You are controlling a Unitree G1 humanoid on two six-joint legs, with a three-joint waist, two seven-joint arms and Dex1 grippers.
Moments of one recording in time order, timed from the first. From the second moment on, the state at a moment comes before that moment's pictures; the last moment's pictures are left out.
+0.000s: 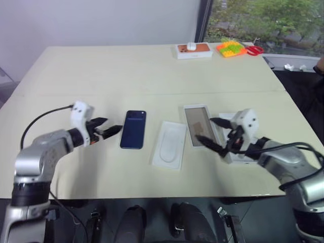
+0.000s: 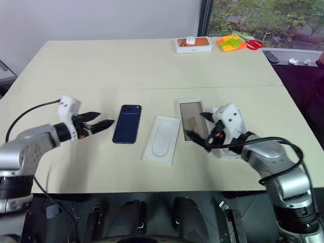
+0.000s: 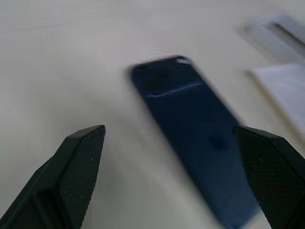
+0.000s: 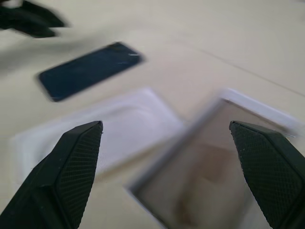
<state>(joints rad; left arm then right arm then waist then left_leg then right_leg) -0.43 0.70 0.13 -0.12 -0.57 0.93 -0.73 -0.14 -0.66 -0.08 -0.52 0.54 0.66 0.63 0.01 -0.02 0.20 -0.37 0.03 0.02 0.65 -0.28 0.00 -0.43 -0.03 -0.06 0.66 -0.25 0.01</state>
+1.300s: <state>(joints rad) -0.78 0.37 -0.03 0.09 -0.79 1.61 -0.49 -0.06 -0.65 -0.09 -0.61 0.53 0.67 0.57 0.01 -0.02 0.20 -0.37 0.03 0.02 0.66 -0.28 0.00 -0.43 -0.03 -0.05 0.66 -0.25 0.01</state>
